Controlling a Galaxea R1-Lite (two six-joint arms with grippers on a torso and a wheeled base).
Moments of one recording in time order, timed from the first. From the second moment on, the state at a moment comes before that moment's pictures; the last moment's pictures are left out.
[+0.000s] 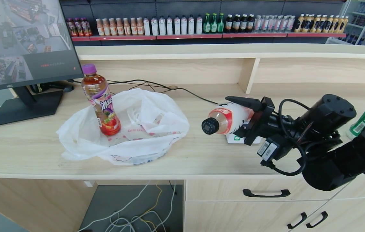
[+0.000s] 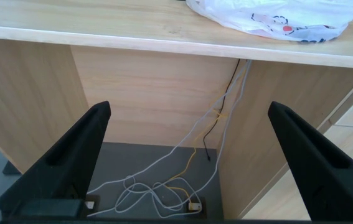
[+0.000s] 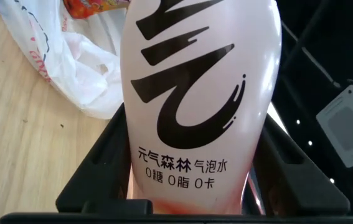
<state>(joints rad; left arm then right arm) 0.00 0.00 0.00 0.00 0.00 0.00 0.32 2.01 -0.85 -1.57 0.91 -1.30</state>
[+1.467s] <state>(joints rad) 0.00 0.00 0.00 0.00 0.00 0.00 0.30 2.07 -0.87 -1.57 0.91 -1.31</state>
